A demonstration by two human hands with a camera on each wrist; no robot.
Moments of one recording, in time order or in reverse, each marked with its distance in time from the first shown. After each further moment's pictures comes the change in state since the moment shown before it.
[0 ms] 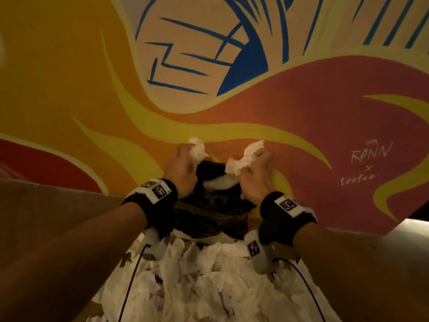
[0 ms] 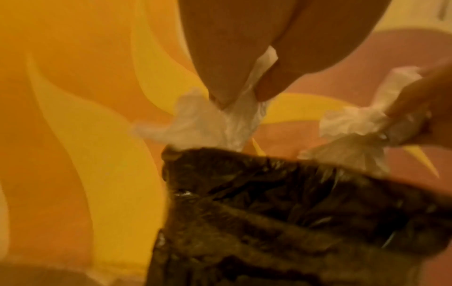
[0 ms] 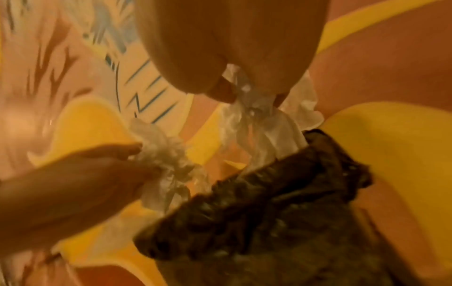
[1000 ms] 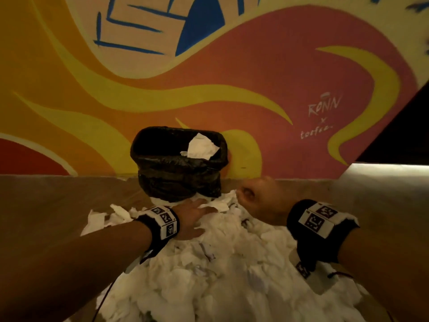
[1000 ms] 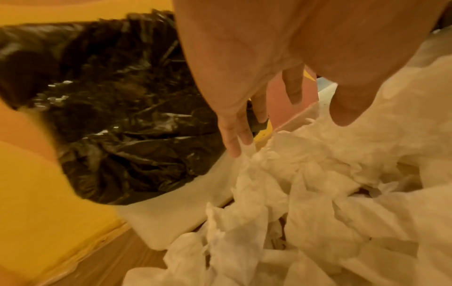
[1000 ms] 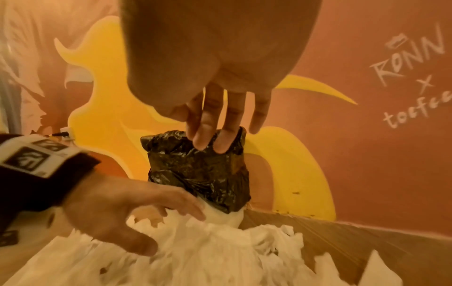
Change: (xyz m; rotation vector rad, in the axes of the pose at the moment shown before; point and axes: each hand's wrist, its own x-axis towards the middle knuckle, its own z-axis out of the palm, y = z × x) left_hand -0.107 -0.032 0.117 0.564 -0.924 0.360; right_hand -0.113 0.040 -0.095 -0.510 -0.542 -0.248
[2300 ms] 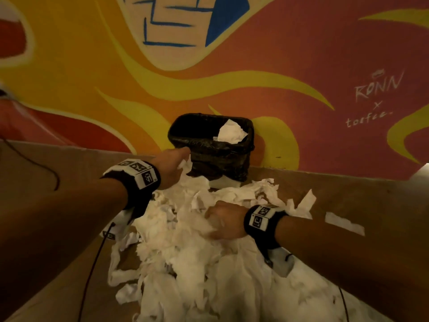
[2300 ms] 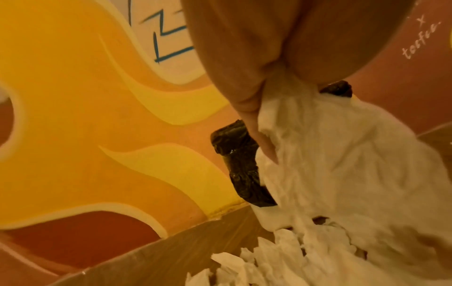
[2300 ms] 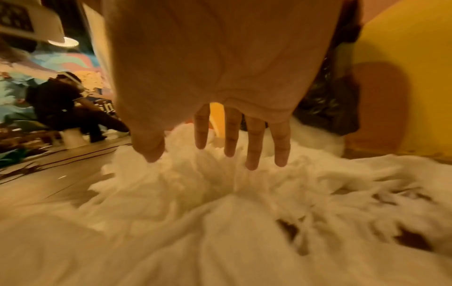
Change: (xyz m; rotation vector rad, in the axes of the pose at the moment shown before) left_hand -0.114 0.026 -0.094 -0.204 0.378 -0.513; right_hand 0.015 -0.020 0.114 -0.033 -0.685 -0.210
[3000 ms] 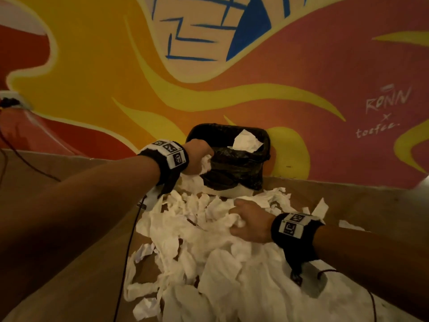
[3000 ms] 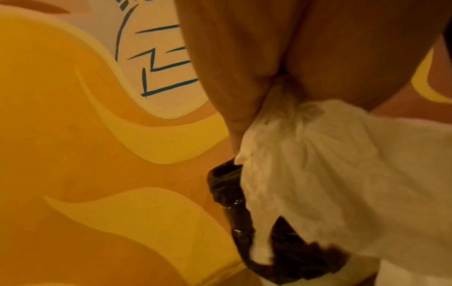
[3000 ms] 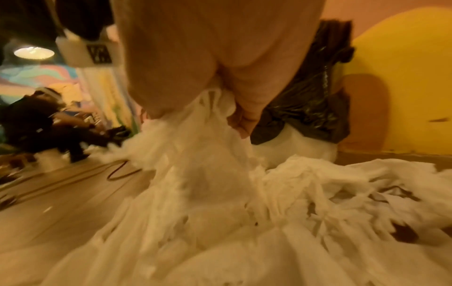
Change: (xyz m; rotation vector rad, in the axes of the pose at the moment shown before) left_hand 0.021 0.000 -0.043 0.326 -0.169 0.127; right_hand -0.022 -0.038 -0.016 0.153 0.300 -0.025
